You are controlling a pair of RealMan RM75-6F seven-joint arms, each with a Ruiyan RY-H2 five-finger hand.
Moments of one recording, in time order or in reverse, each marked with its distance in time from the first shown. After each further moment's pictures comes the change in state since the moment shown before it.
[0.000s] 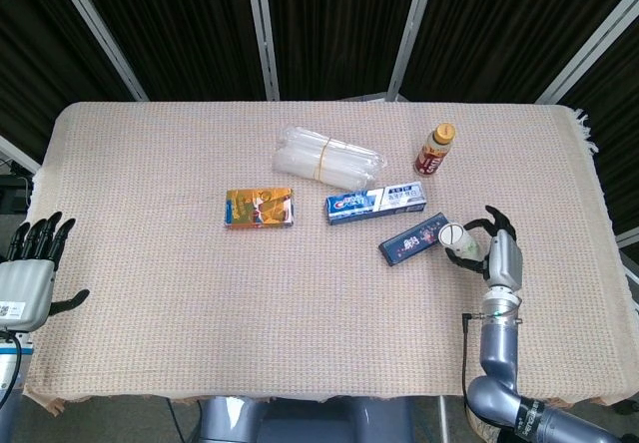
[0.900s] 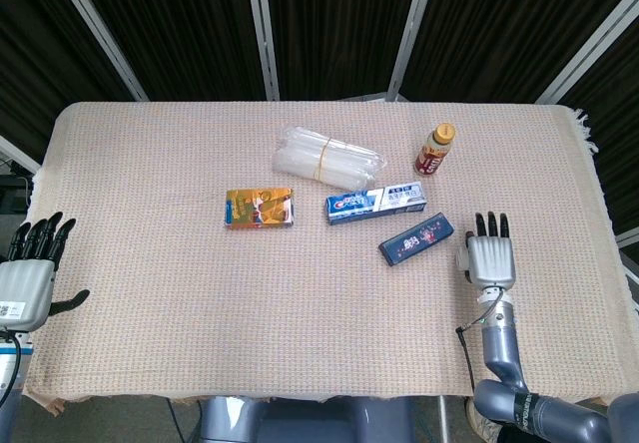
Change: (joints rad) left arm -0.001 0.005 0.002 -0.001 0.002 -0.006 -0.010; right arm 0.137 -0.002 -0.272 0.197 -0.081 0.005 -0.646
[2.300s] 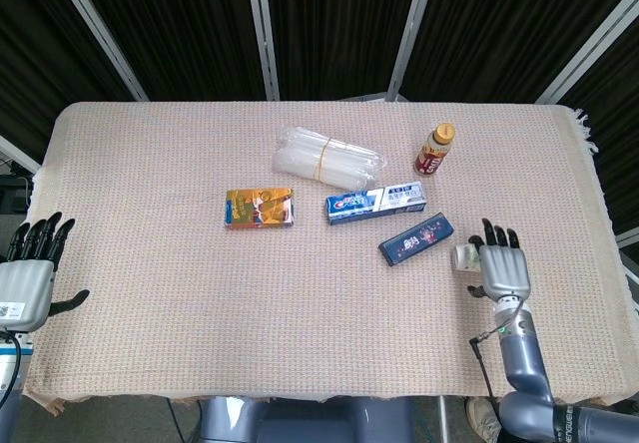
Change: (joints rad) left arm 0.002 -0.003 -0.001 -0.001 -0.001 0.004 0.004; right arm 0.038 0.260 -0.054 -0.404 0.151 0.003 0.052
